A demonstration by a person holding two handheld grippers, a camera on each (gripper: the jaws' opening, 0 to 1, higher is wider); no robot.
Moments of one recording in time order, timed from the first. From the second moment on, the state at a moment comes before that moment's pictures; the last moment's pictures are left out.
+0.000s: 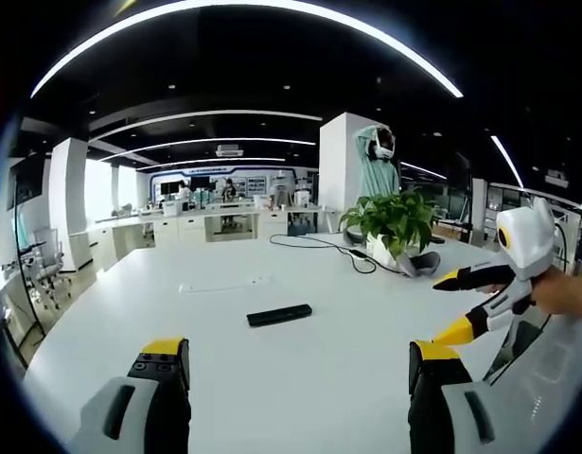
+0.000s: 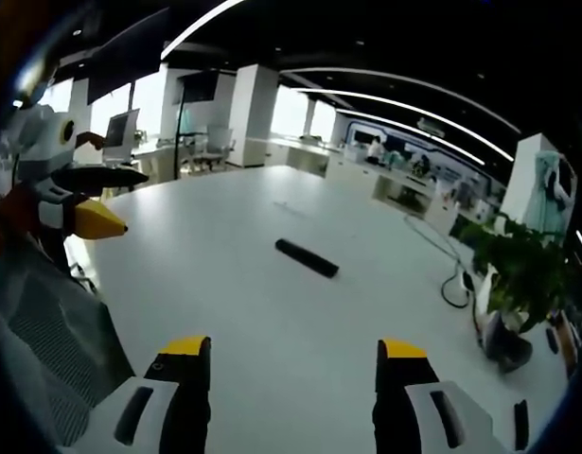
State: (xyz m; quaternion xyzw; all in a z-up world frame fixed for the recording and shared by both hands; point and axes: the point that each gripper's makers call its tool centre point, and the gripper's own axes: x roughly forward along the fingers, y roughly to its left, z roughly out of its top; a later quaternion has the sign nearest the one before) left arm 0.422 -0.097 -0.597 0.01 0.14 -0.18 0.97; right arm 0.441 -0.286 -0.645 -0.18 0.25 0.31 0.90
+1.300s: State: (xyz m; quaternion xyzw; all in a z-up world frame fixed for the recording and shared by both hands) left arm 0.480 -0.095 -0.567 0.08 0.13 -0.21 0.97; right arm 0.498 -0.272 -0.591 -0.15 0.18 0.34 0.91
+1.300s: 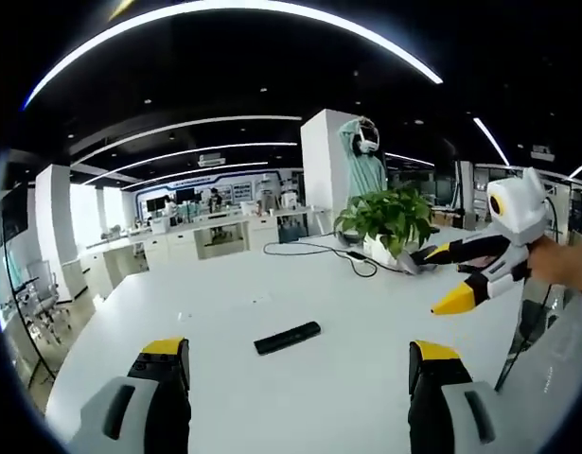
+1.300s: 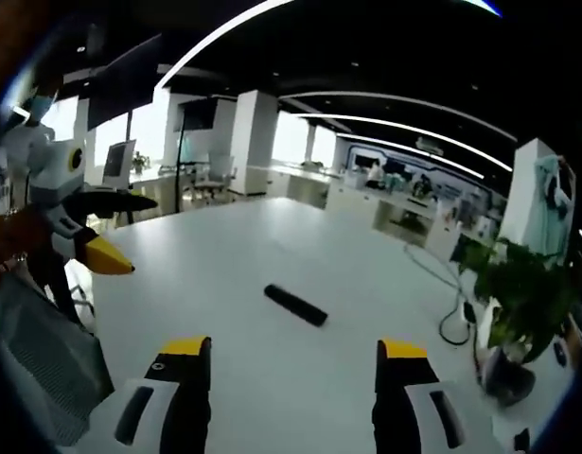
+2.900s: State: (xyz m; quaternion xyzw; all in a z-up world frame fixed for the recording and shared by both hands) left arm 0.649 -0.082 -0.688 0.11 0.26 -0.29 0.91; right arm 0.648 -0.243 -0.681 -0.21 0.24 0.39 0.86
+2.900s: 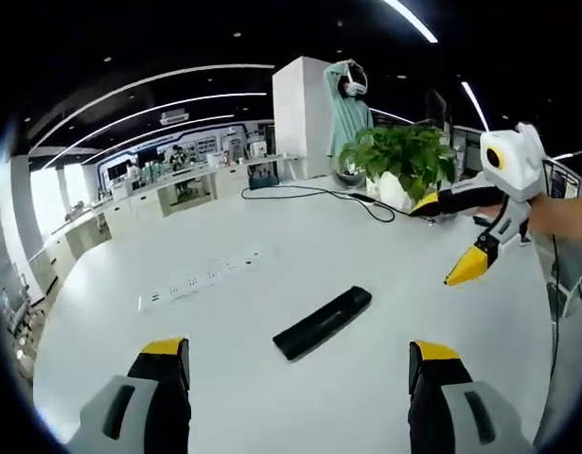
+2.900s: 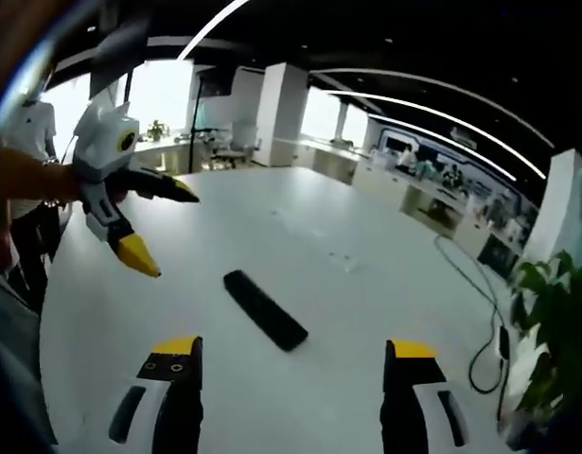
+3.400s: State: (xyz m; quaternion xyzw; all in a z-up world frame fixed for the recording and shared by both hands) left arm 0.676 -0.092 -0.726 0.15 0.28 -0.35 0.88; right arm 0.679 -0.231 -0.711 -0.26 0.25 0.43 0.83
